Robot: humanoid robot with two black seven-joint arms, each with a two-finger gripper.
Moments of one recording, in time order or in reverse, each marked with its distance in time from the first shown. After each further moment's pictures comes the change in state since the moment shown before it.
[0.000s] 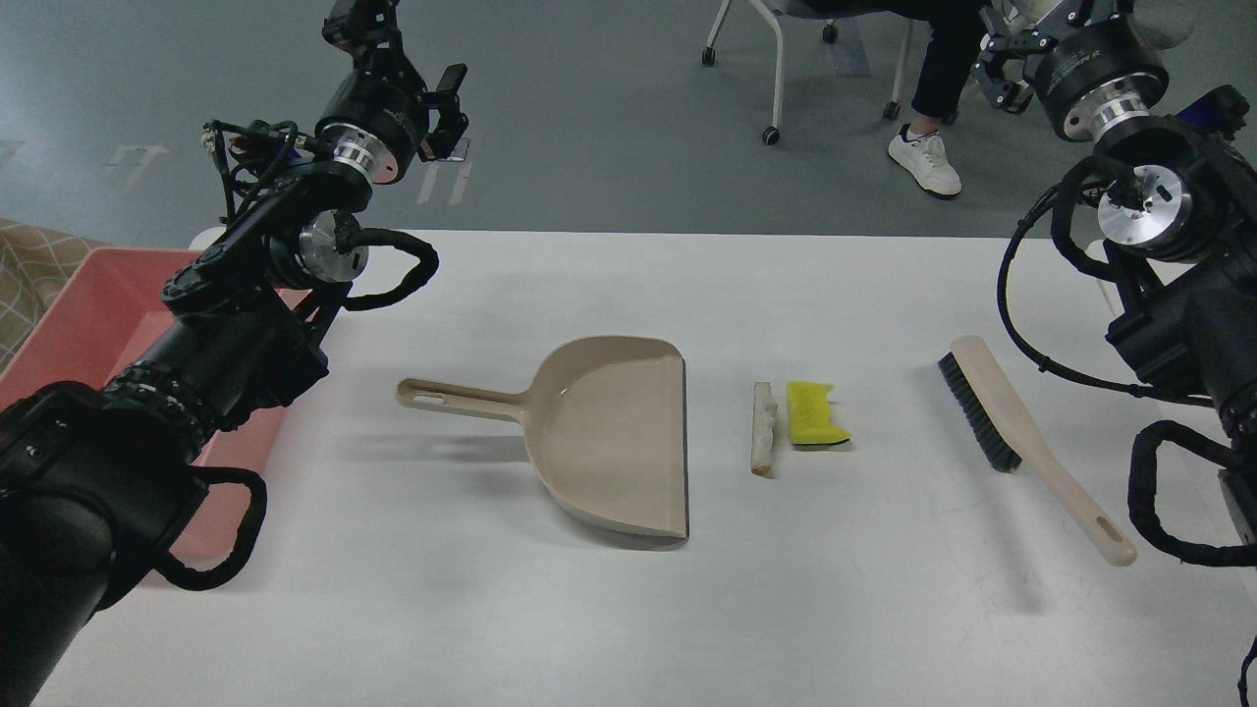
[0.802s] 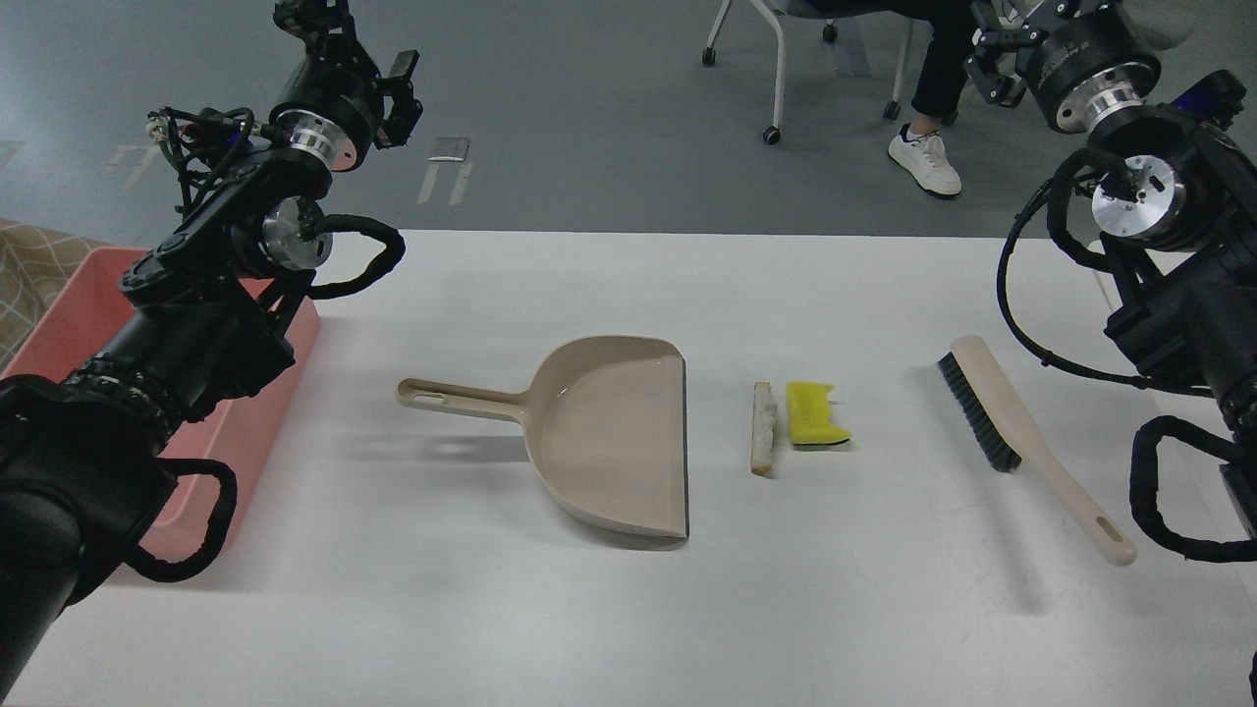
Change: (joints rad) left arm -0.012 0.059 0.000 0.005 0.002 0.039 -0.002; right arm 0.030 -0.001 -0.049 0.001 0.007 0.000 -0.006
